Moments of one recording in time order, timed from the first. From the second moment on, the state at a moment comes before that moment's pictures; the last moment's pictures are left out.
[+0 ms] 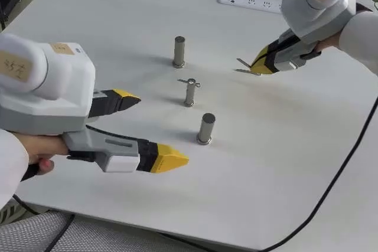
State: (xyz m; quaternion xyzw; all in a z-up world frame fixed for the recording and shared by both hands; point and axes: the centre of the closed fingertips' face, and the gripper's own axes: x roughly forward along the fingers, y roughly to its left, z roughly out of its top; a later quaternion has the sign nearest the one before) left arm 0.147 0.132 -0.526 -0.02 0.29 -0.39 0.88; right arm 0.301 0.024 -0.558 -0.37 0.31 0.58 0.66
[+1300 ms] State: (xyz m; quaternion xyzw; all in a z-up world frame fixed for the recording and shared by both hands) left arm 0.190 0.056 -0.491 -0.22 0.32 -0.44 0.81; right arm 0.181 0.057 -0.494 -0.40 0.14 0.63 0.65
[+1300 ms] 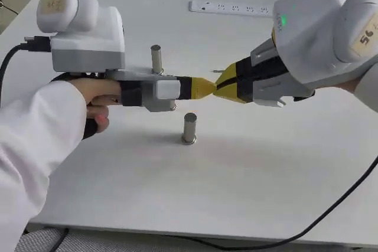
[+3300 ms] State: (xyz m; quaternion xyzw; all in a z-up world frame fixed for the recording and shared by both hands) left arm 0.154 0.055 -0.473 -0.13 0.24 -0.51 0.82; right arm 0.162 0.053 -0.499 -0.22 0.23 0.67 0.67
